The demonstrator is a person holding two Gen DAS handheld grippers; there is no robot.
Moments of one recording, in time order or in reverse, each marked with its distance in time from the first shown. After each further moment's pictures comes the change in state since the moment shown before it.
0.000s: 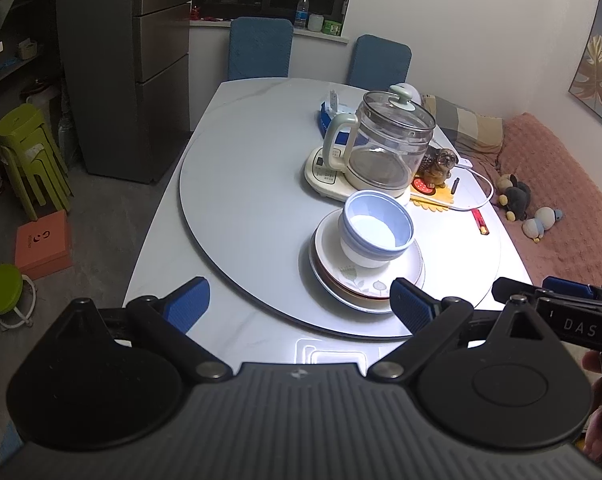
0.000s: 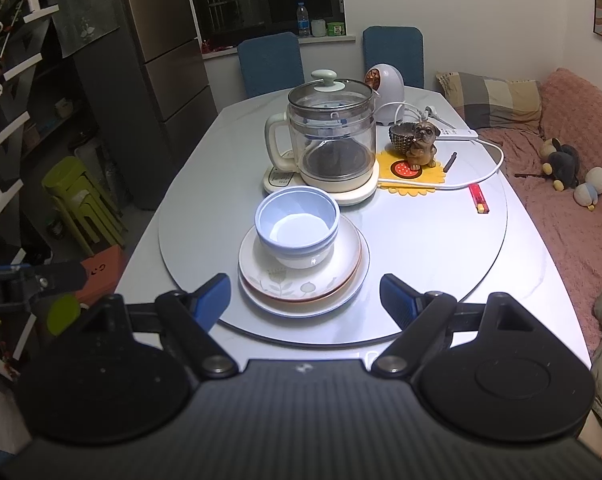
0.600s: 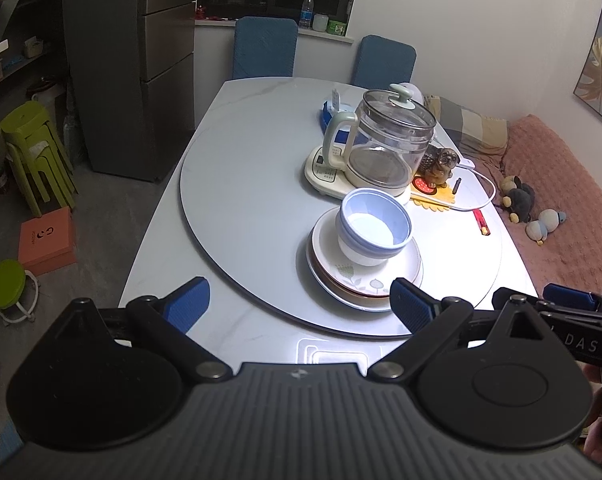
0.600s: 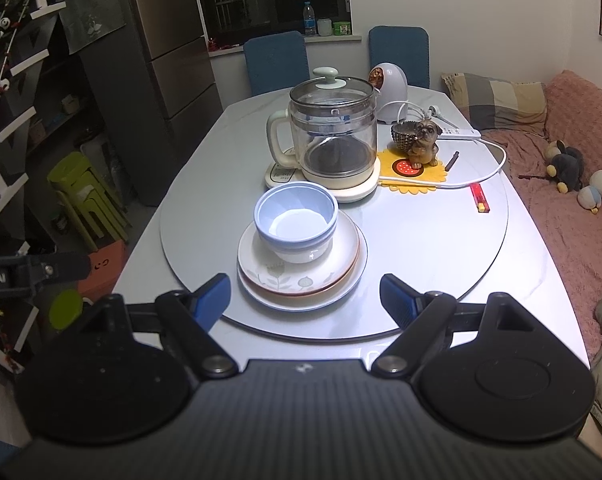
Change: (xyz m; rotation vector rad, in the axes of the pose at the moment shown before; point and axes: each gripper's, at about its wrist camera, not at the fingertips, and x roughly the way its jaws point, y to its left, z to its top) left arm 0.000 -0.010 -0.005 -0.012 0.000 0.010; right arm -0.003 -0.009 -0.008 -0.016 0.005 0.020
